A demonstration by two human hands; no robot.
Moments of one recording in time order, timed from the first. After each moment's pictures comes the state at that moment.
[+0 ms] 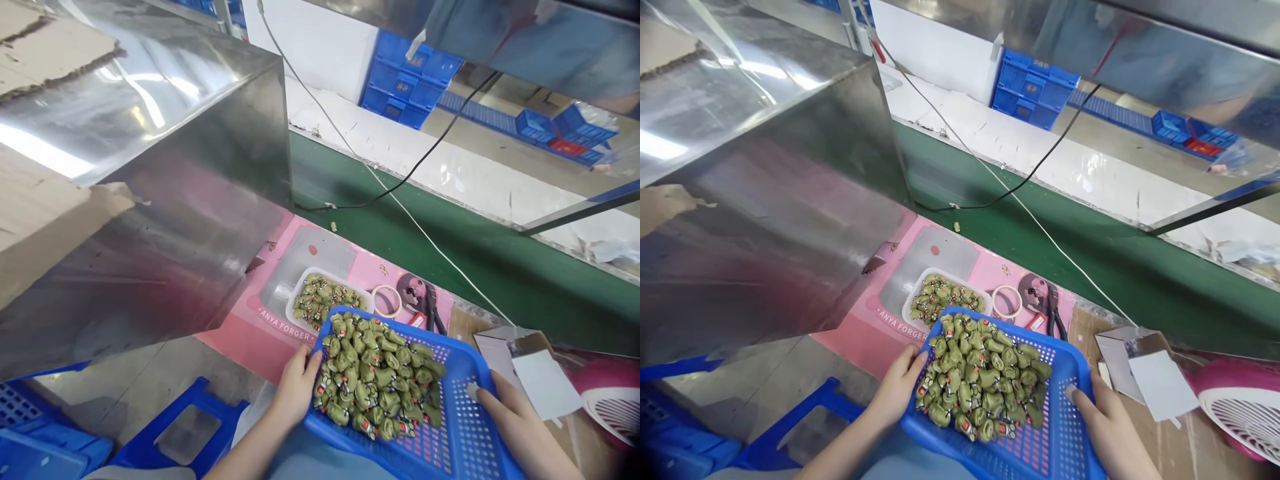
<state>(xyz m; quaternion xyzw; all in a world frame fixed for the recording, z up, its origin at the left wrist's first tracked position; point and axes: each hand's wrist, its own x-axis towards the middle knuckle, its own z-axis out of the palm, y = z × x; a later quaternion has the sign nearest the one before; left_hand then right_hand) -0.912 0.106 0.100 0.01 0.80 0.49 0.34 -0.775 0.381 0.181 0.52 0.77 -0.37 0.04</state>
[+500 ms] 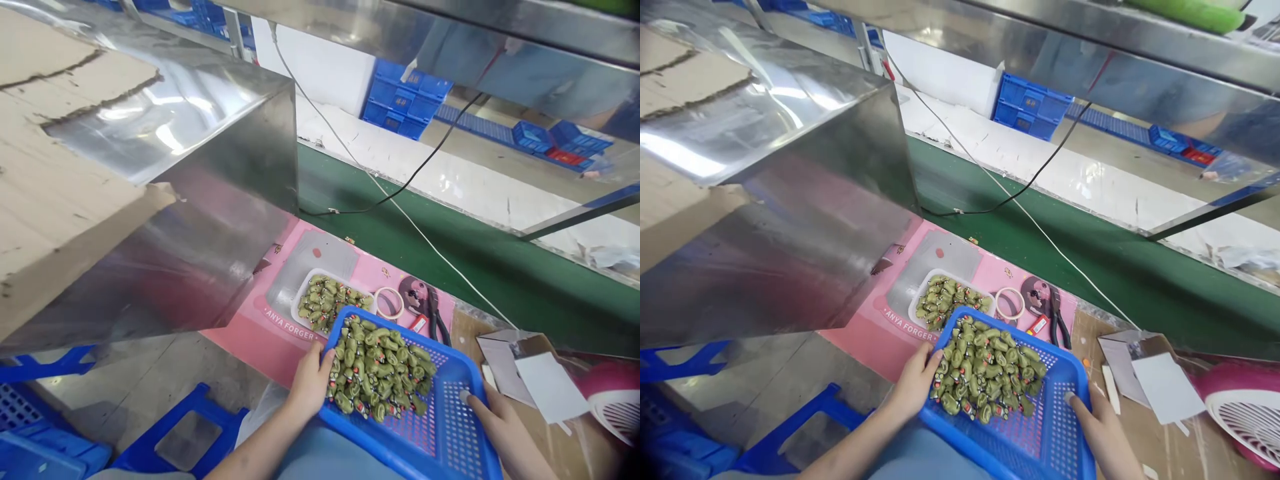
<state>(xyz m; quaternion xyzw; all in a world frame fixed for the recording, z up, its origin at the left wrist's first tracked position) -0.900 0.116 0.107 0.05 0.82 0.47 0.32 -0.737 0.386 0.141 0.51 0.73 -0.45 0.07</state>
